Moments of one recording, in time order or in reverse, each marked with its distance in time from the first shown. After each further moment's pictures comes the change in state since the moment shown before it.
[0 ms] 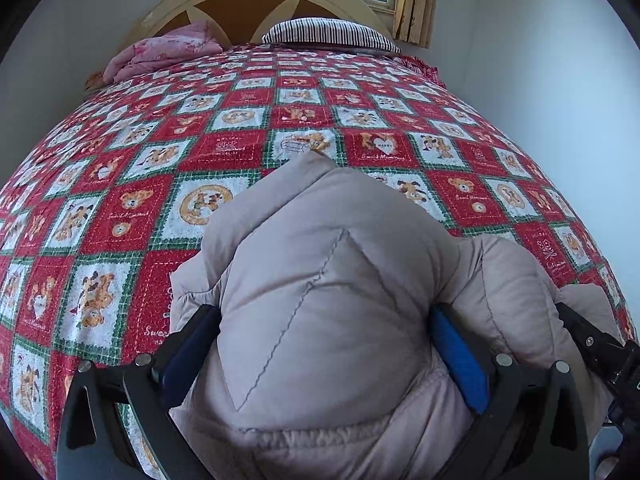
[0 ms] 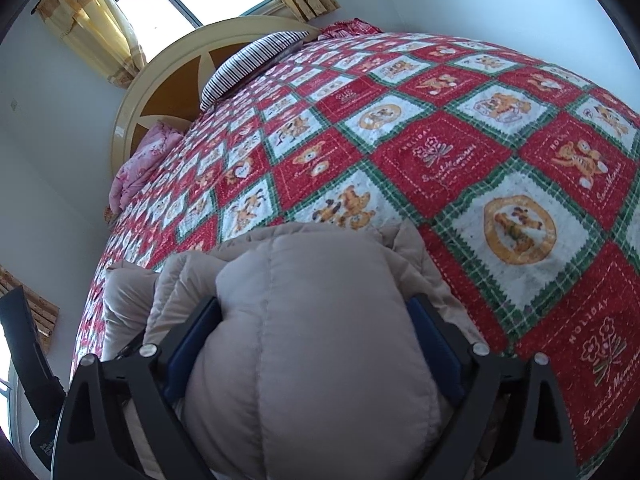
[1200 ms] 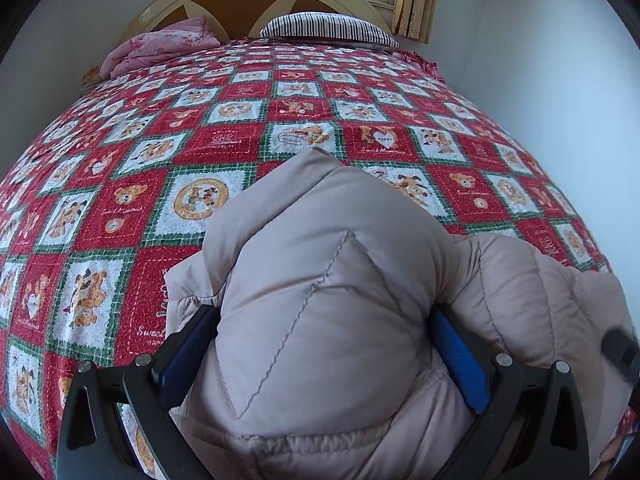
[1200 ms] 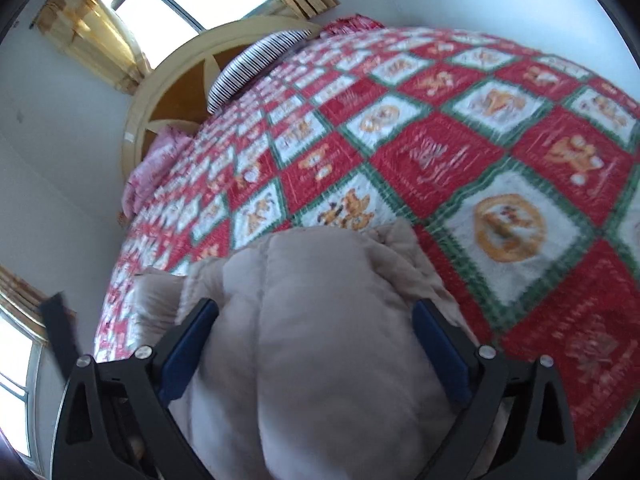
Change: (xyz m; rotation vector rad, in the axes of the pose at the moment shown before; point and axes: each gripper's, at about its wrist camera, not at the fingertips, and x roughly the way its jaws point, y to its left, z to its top) left arm 0.005 0.004 -0.001 -0.013 0.014 -0.020; right arm -0.028 -0.009 0.004 0.017 0.009 0.062
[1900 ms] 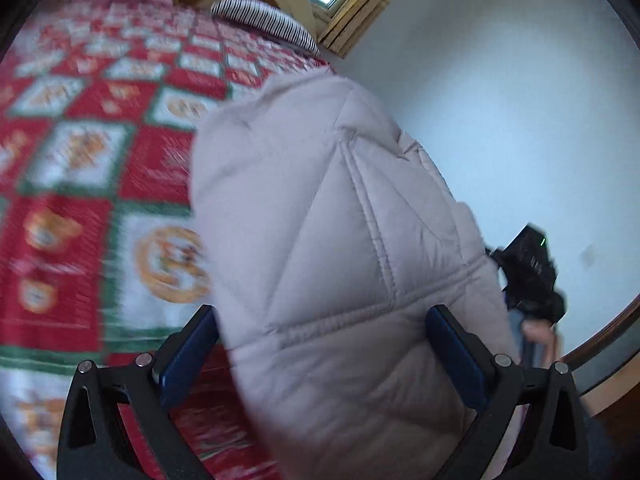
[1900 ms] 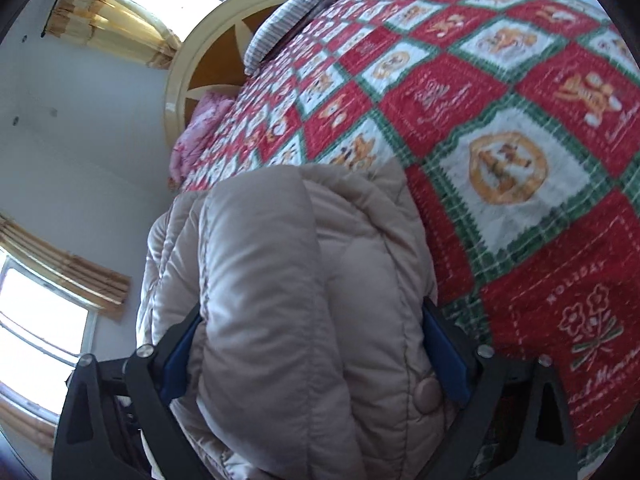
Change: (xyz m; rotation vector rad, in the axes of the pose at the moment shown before) left arm -0.065 0.074 -0.091 -0.157 0.033 -0.582; right arm 0.006 -0.044 -0.008 0.040 0.203 0.253
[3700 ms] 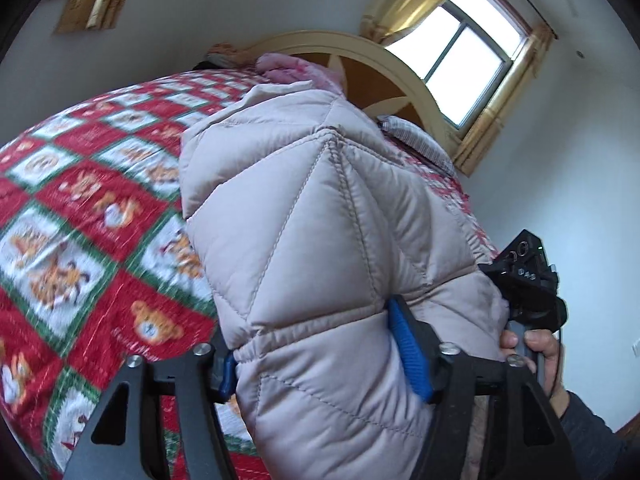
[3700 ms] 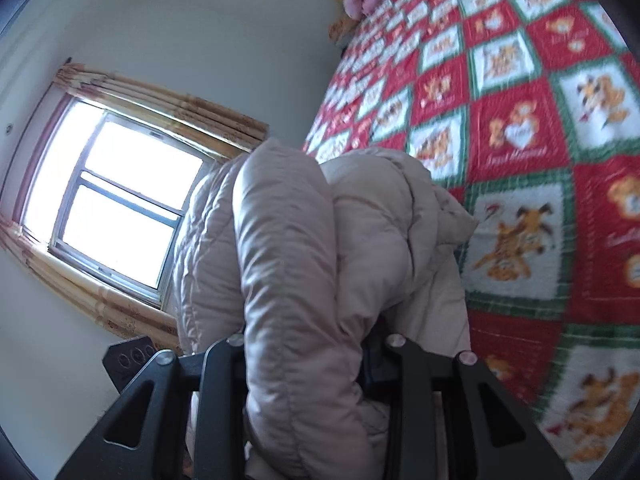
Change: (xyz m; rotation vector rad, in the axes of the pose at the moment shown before) left arm -0.352 0.179 -0.089 -0.176 -0.392 0.429; right arm 0.259 0.335 -0.192 -0.249 0.450 0.475
